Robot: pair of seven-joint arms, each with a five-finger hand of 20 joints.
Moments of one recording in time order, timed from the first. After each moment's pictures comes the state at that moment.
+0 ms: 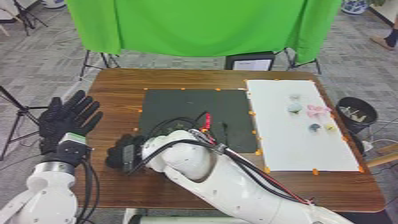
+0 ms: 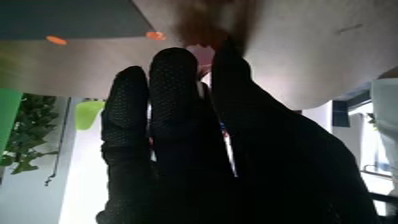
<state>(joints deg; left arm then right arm) 120.0 -43.8 -90.1 -121.6 3.2 21.4 29.4 -59.8 -85.0 31.2 -89.0 -168.0 -32.8 -20.9</state>
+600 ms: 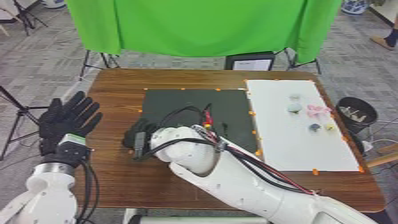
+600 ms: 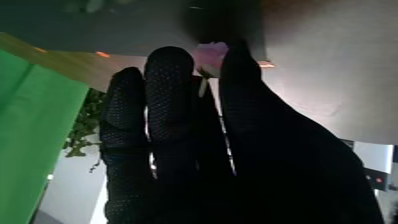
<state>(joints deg) 120.6 -43.8 -90.2 -121.7 3.2 21.2 29.6 -55.7 -82.5 28.6 -87.6 -167.5 -32.5 -9.6</state>
